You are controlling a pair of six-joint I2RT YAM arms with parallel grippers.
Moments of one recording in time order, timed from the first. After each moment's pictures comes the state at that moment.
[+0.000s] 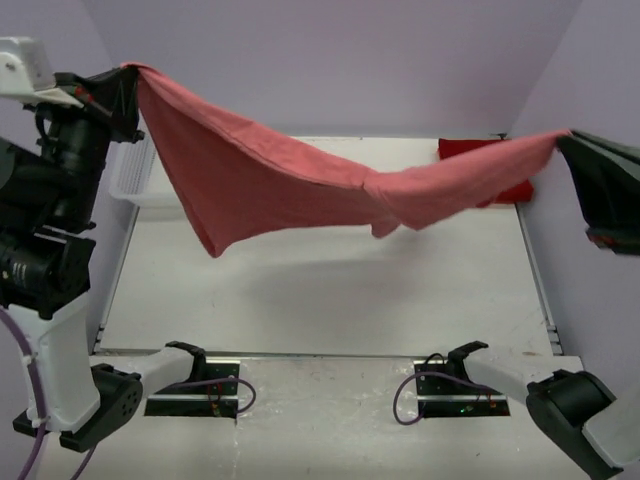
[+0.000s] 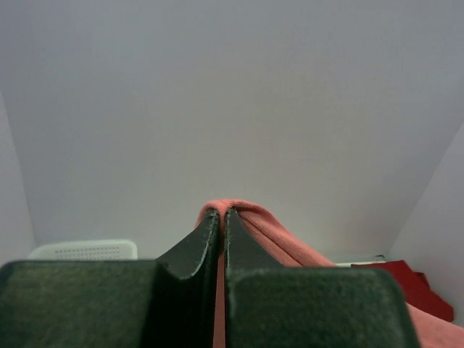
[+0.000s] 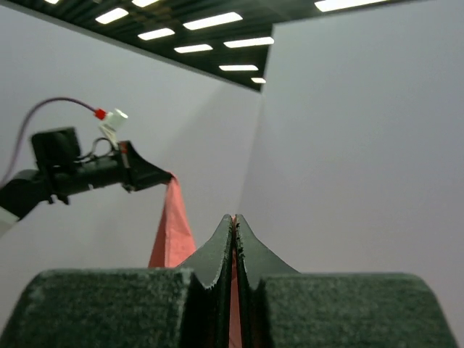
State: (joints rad) left arm -0.26 1.17 2.09 -0.59 -0.10 -0.15; right arm 0.37 1.13 2.42 -0.61 -0.45 0.14
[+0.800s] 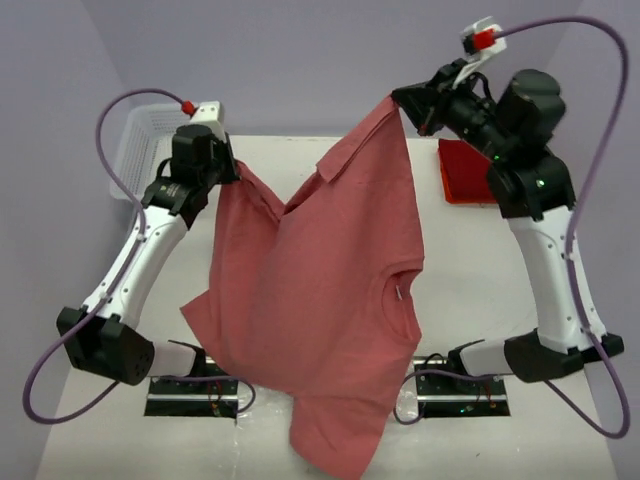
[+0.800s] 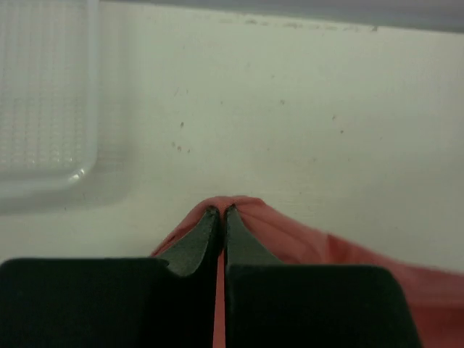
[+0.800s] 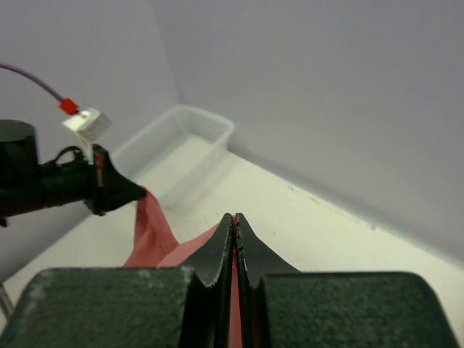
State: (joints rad) left arm -0.26 1.33 1.38 -0.45 -0.11 -0.24; right arm 0.35 1.36 1.97 -0.49 -0.38 0.16
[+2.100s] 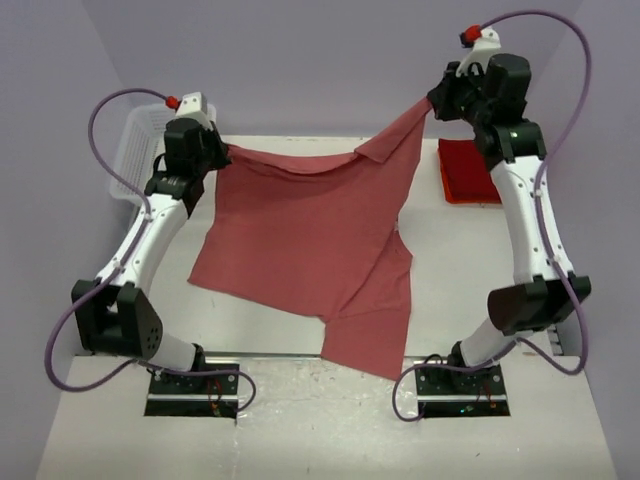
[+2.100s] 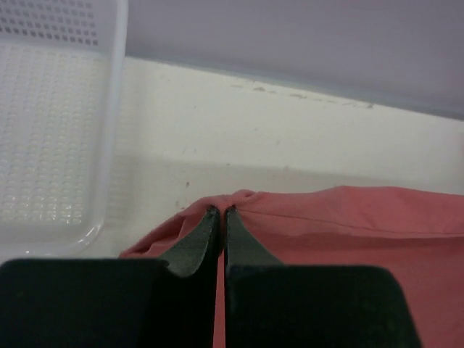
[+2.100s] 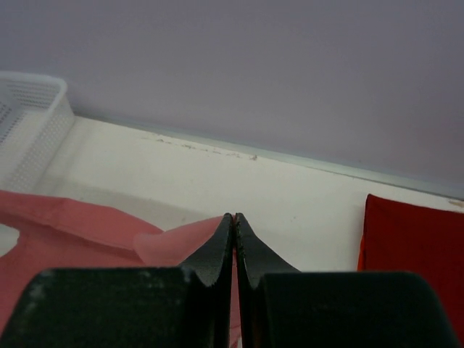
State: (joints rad) left arm -0.13 1.53 1.32 -0.18 -0.08 -0.30; right arm 0.11 1.69 1.95 -0.51 -0.21 0.07
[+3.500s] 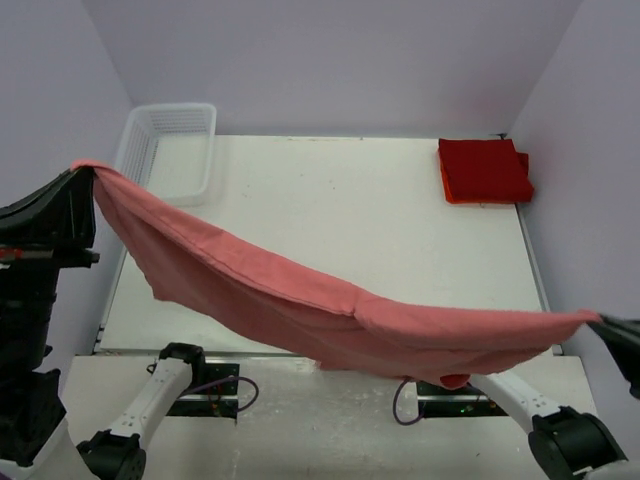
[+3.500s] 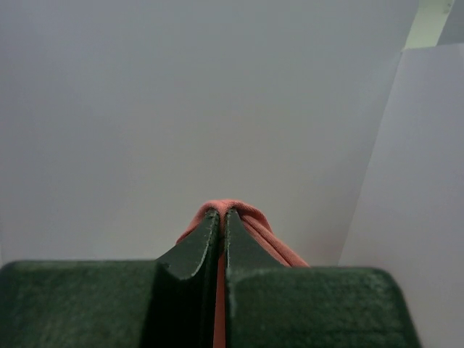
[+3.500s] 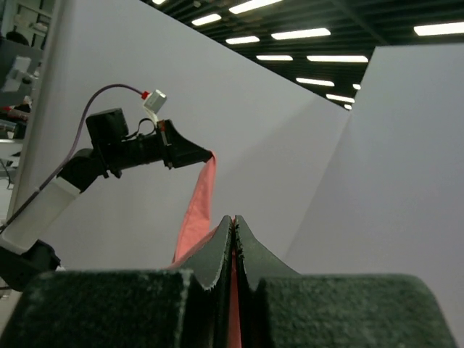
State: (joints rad) left arm -0.13 0.73 1.84 -0.57 0.11 -0.27; right arm 0.31 0.90 2.36 -0.61 -0.76 0.32
